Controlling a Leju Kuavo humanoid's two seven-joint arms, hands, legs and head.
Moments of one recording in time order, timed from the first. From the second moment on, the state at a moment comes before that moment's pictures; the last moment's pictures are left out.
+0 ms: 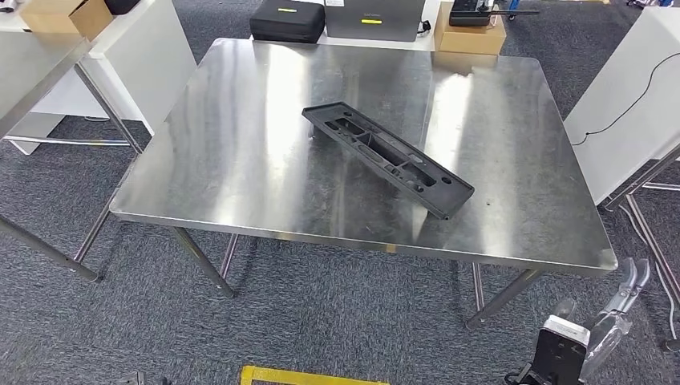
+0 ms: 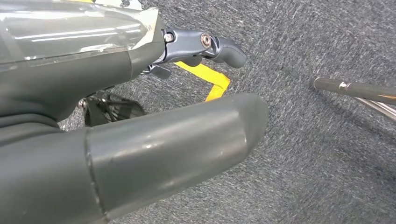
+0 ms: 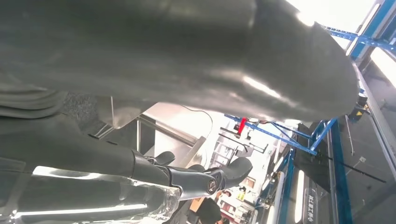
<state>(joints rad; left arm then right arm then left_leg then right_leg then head) -0.13 -0.07 0.44 -0.27 0.20 -0.02 -0.51 0.18 0.21 -0.13 -1.80 0.42 -0.48 -0.57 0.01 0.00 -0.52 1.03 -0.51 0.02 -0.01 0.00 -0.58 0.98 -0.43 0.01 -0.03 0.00</state>
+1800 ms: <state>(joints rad) -0.11 -0.10 0.54 -0.27 0.11 0.08 -0.46 -0.15 0.08 -0.53 -0.35 0.23 -0.25 -0.25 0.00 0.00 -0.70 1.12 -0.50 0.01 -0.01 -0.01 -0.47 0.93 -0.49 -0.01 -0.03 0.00</state>
